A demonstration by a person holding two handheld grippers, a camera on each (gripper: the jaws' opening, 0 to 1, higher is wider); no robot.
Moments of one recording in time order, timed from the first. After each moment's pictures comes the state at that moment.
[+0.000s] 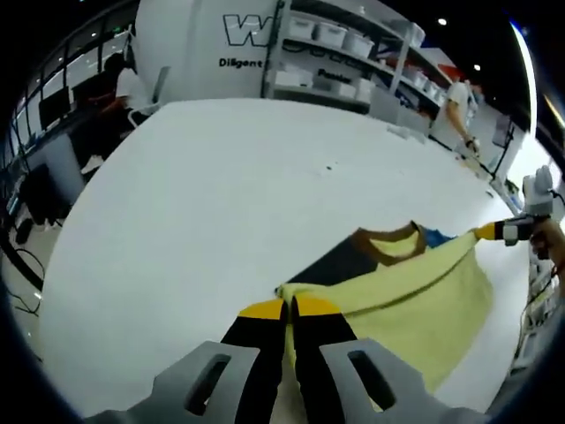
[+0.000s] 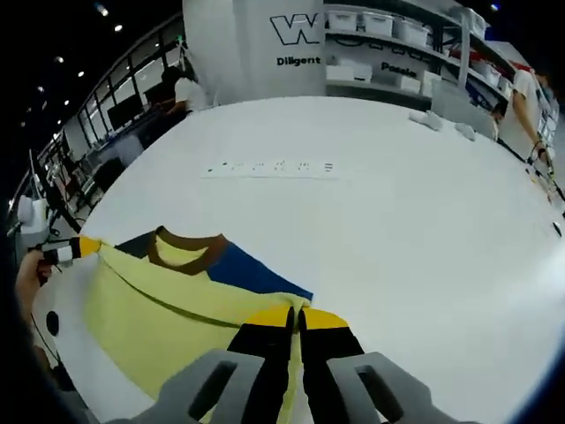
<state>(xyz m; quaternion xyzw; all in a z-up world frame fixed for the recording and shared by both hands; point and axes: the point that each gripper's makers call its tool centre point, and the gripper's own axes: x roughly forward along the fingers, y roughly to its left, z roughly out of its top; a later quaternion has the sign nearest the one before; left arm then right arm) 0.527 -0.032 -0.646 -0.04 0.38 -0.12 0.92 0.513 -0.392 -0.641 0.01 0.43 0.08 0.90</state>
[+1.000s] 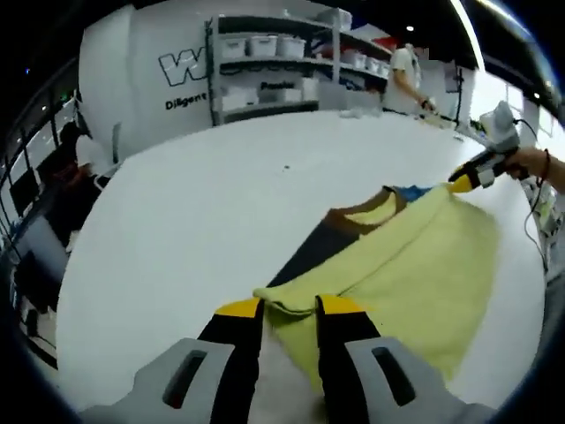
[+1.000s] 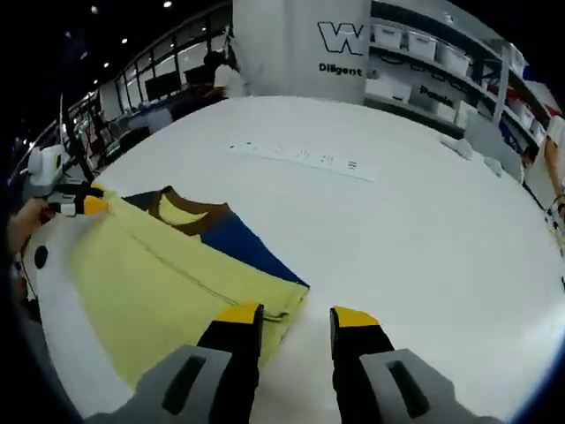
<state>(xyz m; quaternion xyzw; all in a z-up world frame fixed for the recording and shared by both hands) 0.510 -0.057 -0.639 0.12 0.29 -0.26 0.91 0.501 -0.396 -0.657 -0.12 0.39 0.19 0.89</state>
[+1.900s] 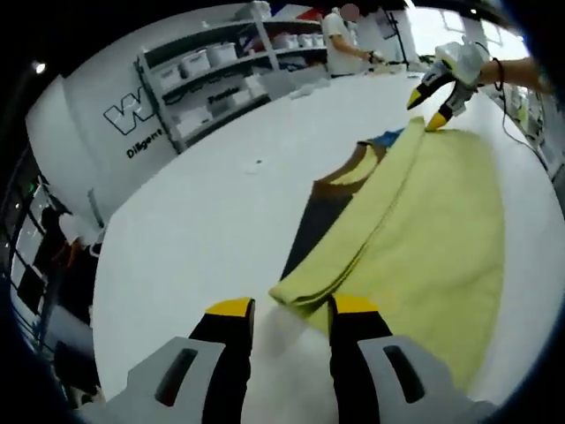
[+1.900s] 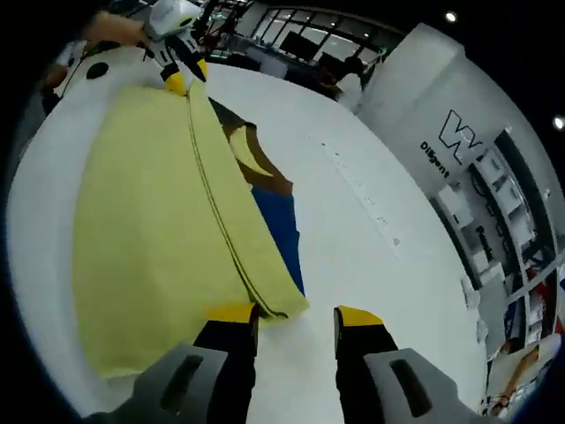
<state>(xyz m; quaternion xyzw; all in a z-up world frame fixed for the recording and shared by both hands) 0.522 -0.039 -0.654 0.27 0.27 -0.29 0.88 0.517 -0.385 -0.660 -0.41 0.27 0.32 0.81</state>
